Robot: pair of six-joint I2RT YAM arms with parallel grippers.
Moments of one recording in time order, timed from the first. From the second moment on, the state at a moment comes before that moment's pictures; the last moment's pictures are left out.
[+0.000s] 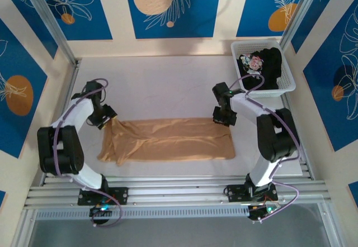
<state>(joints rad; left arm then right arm) 0.05 1.60 1.08 -0.82 0.07 -0.69 0.32 1.74 1.13 -0.86 0.06 0.67</state>
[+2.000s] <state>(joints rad) -0.18 1.45 0.74 -0.64 0.27 -0.49 0.45 1.71 1.18 -0.72 -0.26 0.53</state>
